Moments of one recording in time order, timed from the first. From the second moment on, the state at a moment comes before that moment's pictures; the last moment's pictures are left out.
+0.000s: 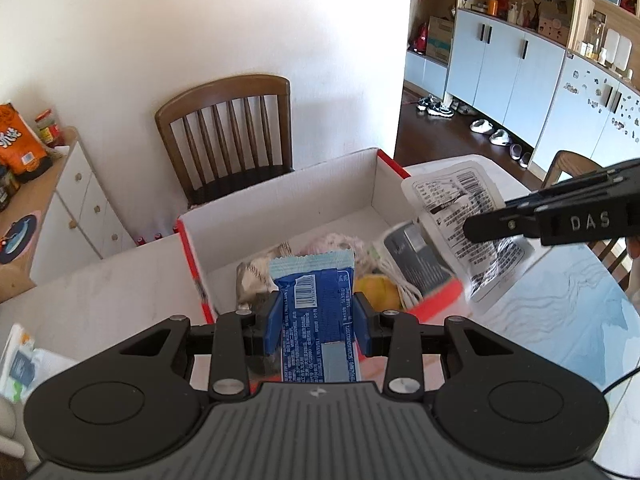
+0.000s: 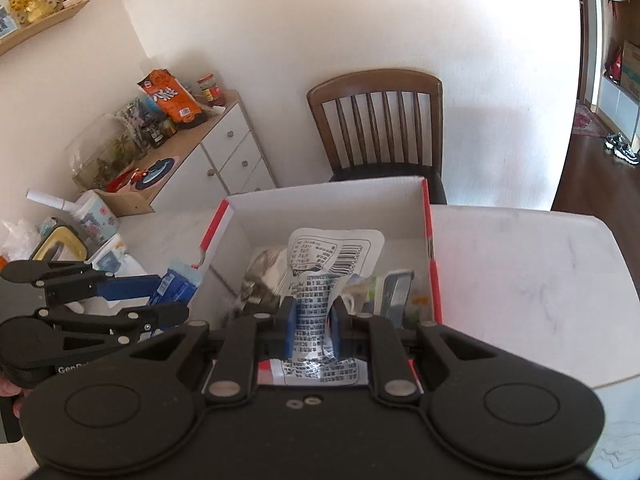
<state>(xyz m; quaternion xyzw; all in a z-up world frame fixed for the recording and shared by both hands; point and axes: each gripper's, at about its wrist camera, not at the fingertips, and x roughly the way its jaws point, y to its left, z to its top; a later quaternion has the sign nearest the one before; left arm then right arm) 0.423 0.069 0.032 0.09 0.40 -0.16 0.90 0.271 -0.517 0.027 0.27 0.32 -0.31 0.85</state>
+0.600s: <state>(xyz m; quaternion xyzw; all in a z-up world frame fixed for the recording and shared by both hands) 0.536 0.058 -0.019 0.09 0.44 -0.15 0.88 0.321 -0.572 -0.029 0.31 0.35 -0.32 0.83</state>
